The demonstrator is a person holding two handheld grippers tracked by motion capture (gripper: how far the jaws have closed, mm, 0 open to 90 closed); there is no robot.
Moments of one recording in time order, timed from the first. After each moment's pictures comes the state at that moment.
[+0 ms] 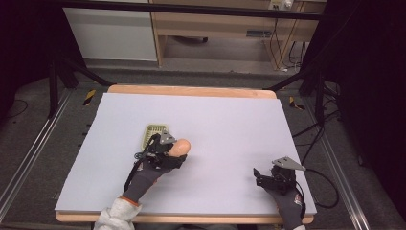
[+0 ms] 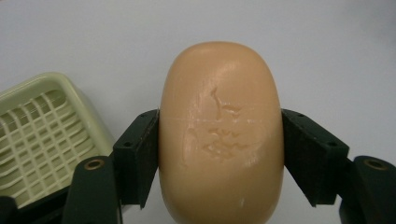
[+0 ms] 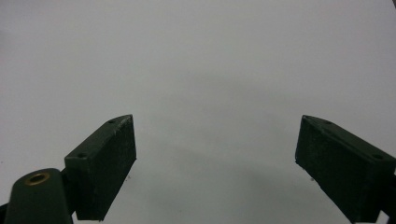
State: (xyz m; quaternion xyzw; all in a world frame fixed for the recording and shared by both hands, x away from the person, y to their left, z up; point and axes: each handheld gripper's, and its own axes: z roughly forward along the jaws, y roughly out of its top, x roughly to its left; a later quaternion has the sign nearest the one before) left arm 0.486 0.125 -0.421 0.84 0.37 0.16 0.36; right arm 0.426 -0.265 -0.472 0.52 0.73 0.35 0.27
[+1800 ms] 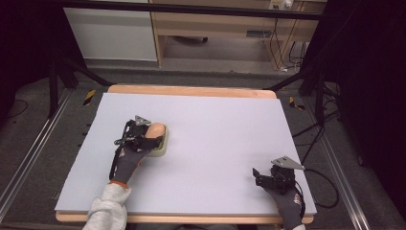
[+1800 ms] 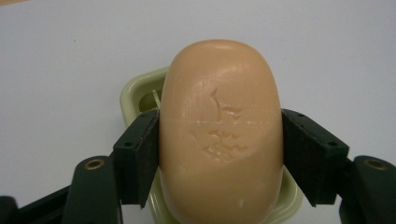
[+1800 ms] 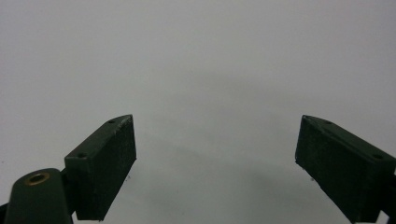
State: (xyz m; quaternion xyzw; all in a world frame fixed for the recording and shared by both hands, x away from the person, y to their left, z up) left arm 0.544 0.192 -0.436 0.78 0.48 0.21 0.34; right arm 0.428 -0.263 -0.473 0.53 0.73 0.35 0.26
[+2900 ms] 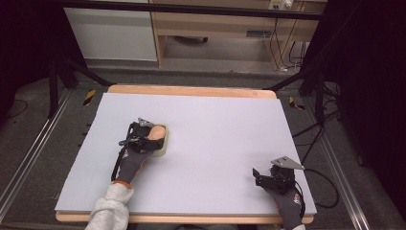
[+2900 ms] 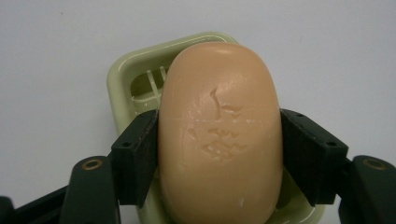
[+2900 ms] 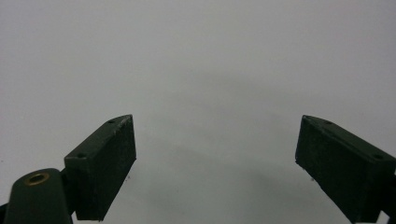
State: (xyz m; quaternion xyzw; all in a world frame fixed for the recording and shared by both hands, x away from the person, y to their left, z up) left arm 0.550 0.186 -0.453 0.78 0.50 0.19 0.32; right arm 0.428 -0.263 -0.473 0.53 0.73 0.35 0.26
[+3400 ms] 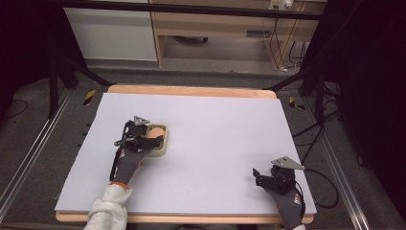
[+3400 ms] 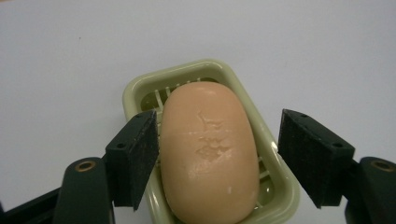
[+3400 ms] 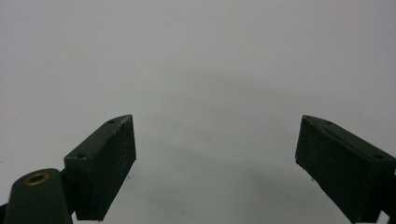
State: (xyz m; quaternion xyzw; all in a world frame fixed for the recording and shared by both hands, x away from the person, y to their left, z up) left arm 0.539 0.193 -0.433 0.77 0.49 0.21 0.36; right arm 0.428 -0.264 -0.473 0.52 0.73 0.35 0.27
